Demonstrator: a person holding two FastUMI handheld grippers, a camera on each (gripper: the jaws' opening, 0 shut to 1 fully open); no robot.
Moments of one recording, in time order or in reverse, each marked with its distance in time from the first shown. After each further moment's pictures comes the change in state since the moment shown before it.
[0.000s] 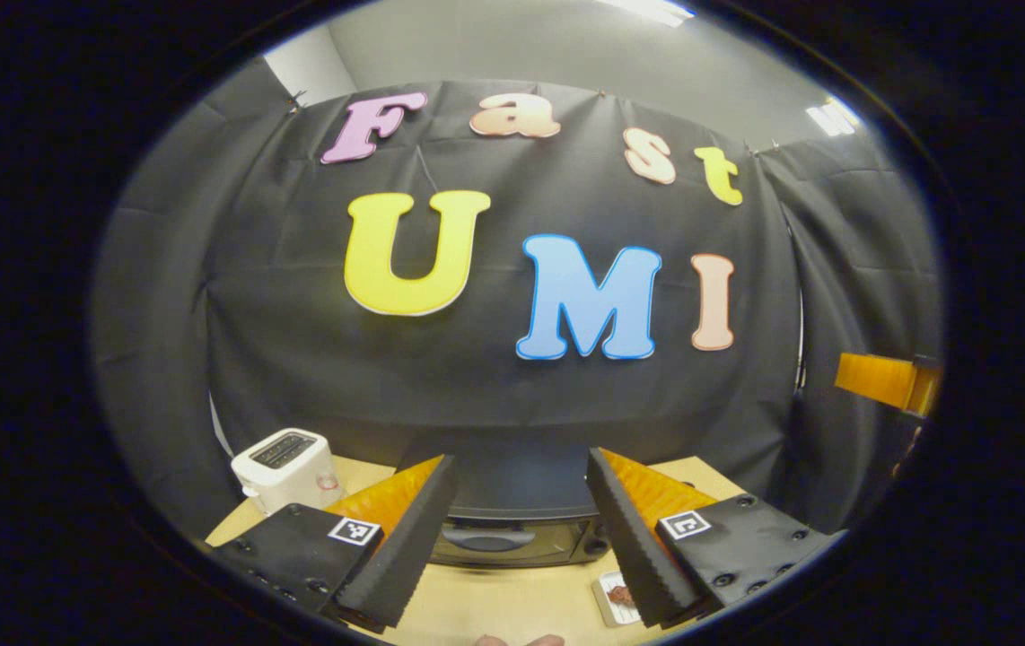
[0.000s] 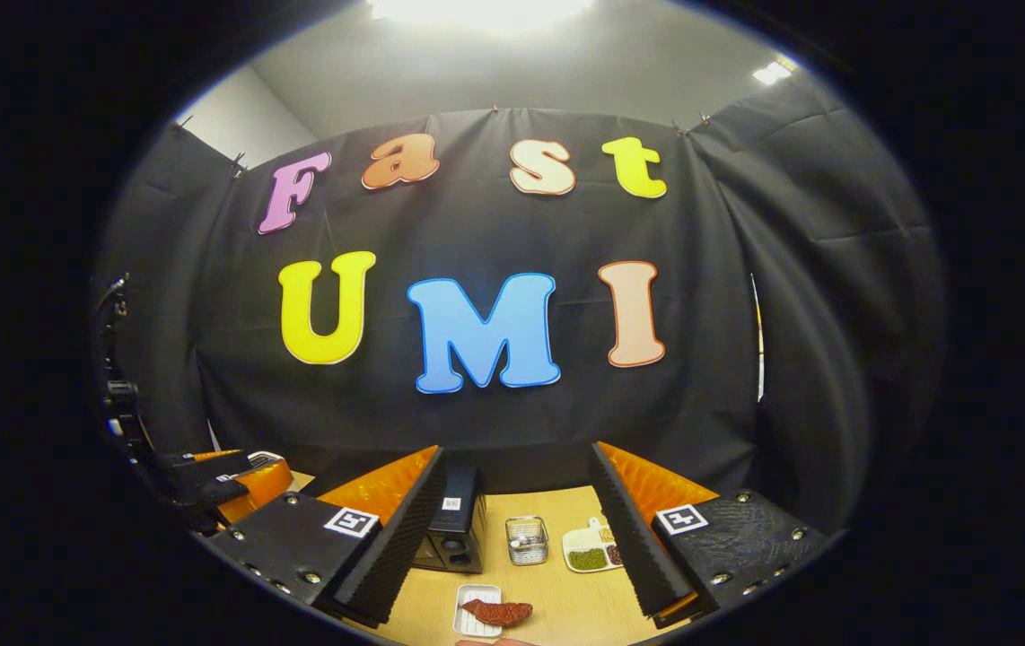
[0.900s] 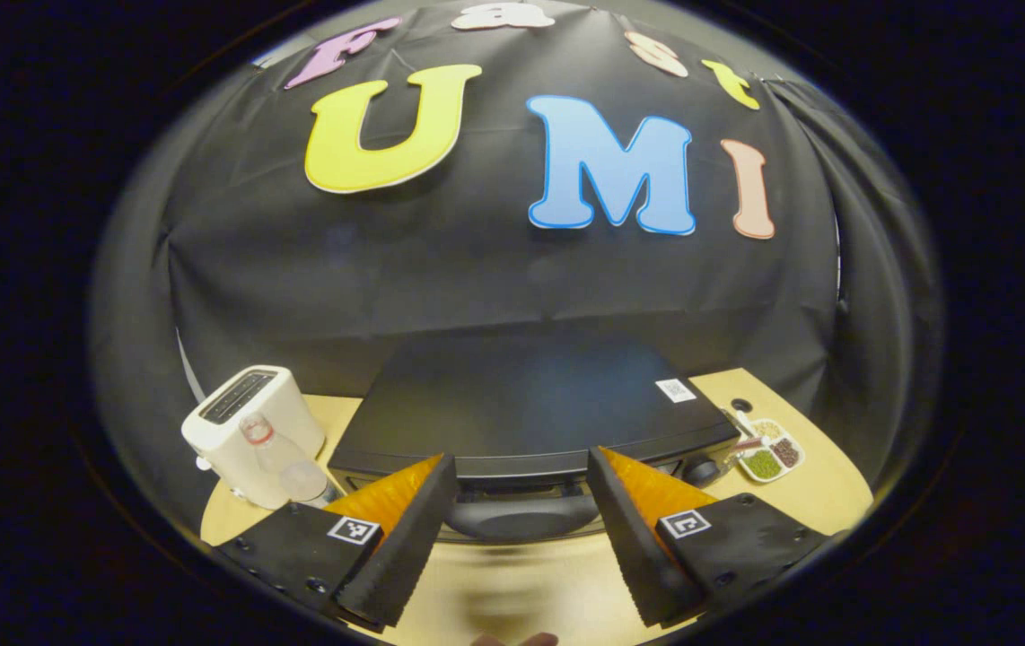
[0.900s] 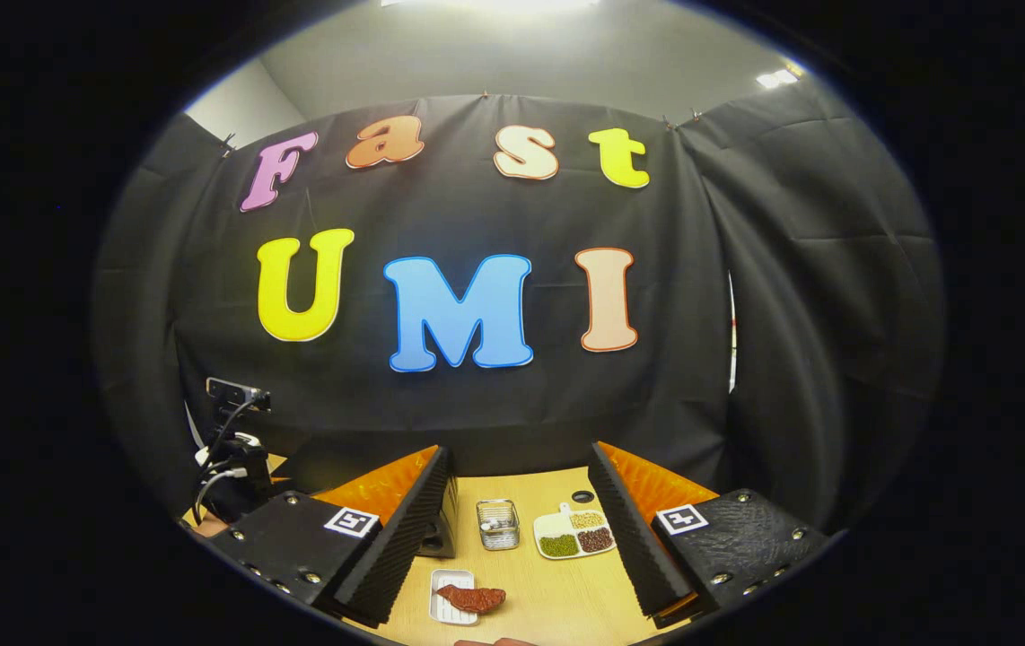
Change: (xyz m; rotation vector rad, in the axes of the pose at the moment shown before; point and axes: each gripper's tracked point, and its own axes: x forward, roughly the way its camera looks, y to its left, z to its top) left arm 0.130 0.031 -0.144 0.086 0.289 0.007; right arm -0.011 -0.024 -0.012 -0.021 0.054 -0.093
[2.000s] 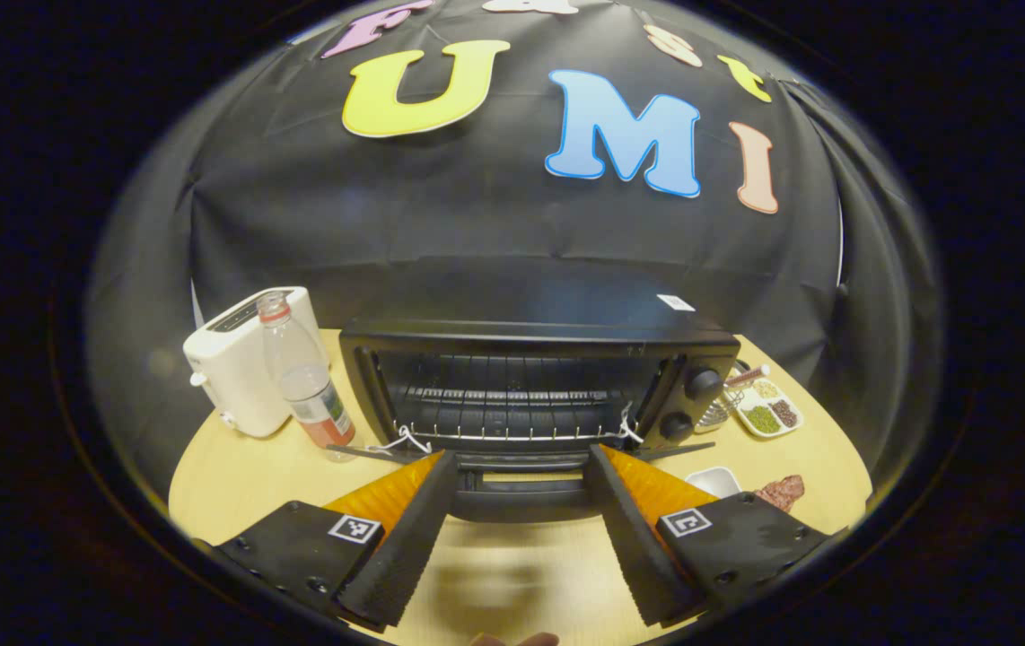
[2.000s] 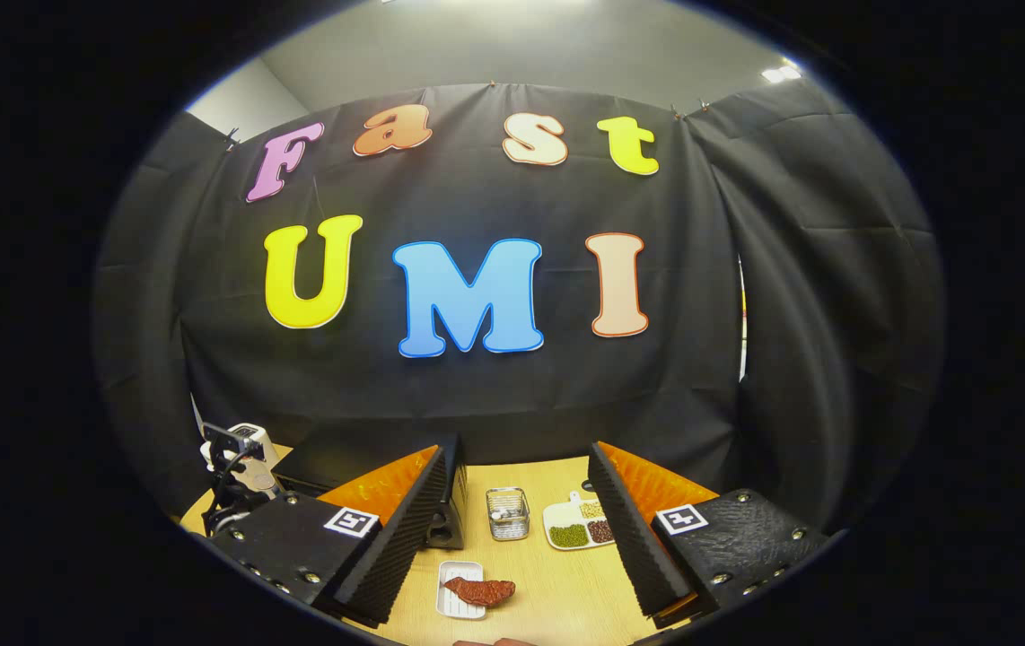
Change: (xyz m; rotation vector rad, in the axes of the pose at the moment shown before) left arm -0.051 -0.003 -0.099 -0.074 0.101 0.023; right arm 0.003 0.016 -0.018 0.001 0.042 0.039
